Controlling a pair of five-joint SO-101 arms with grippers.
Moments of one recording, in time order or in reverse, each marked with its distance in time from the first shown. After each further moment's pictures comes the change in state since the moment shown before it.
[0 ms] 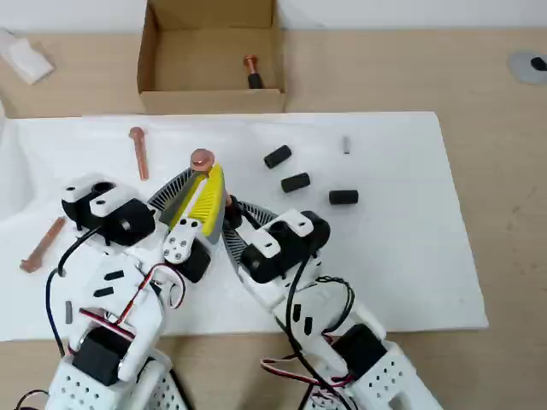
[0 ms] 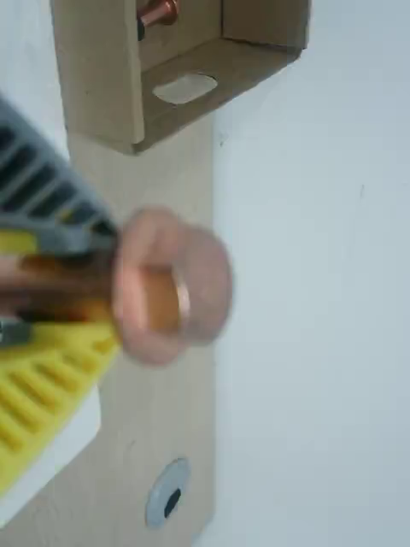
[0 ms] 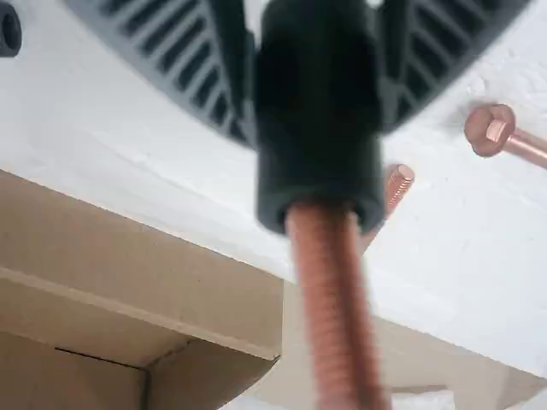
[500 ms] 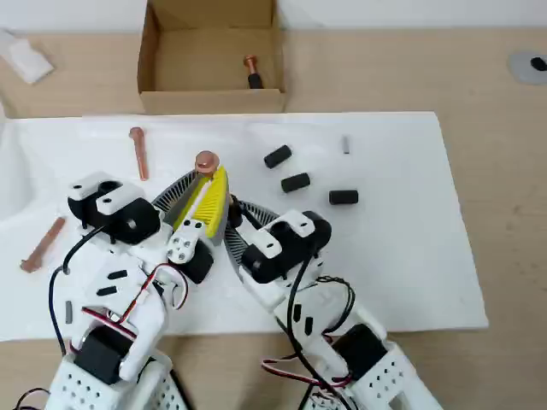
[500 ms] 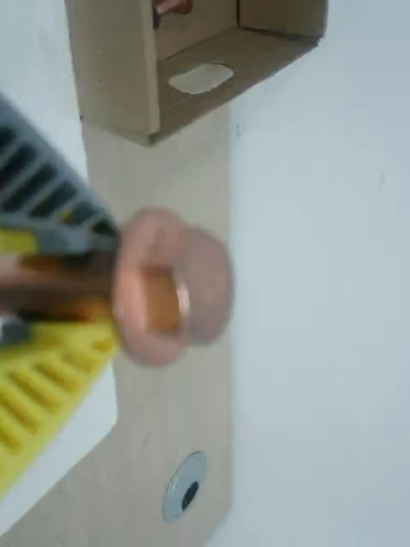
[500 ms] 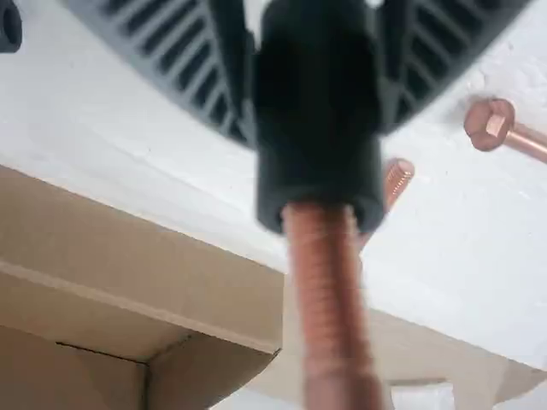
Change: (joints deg) left arm 1.1 0.3 0.2 0.0 -0.3; right arm 0.0 0.0 0.3 0.0 0.0
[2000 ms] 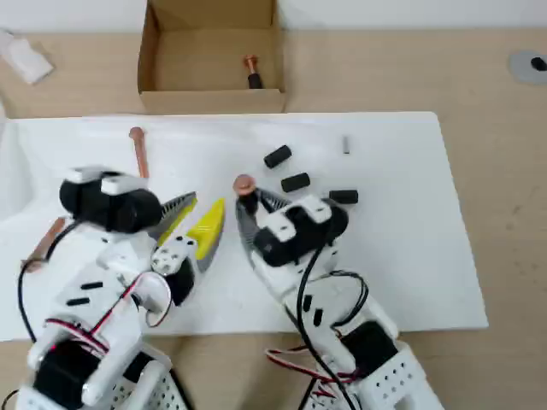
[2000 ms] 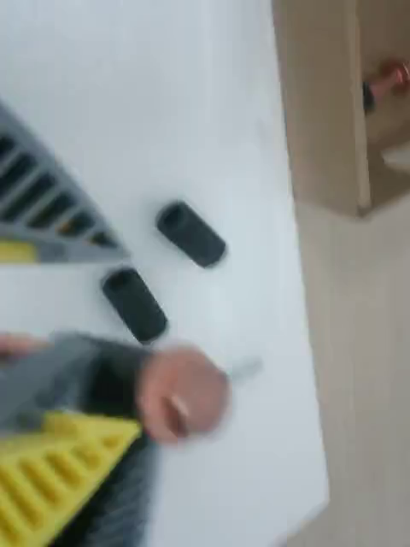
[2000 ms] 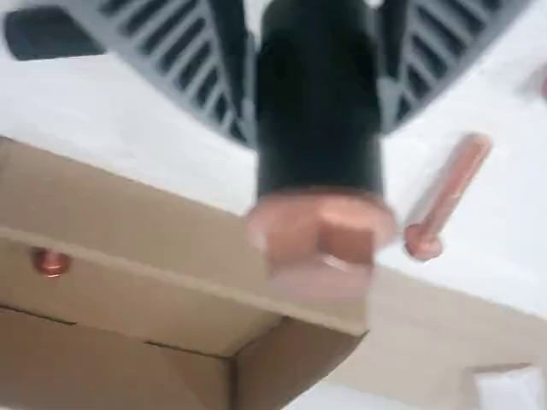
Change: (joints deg) left arm -2.4 9.5 -24.7 36.2 -2.6; right arm 5.9 7.4 -10.5 3.5 -0.1
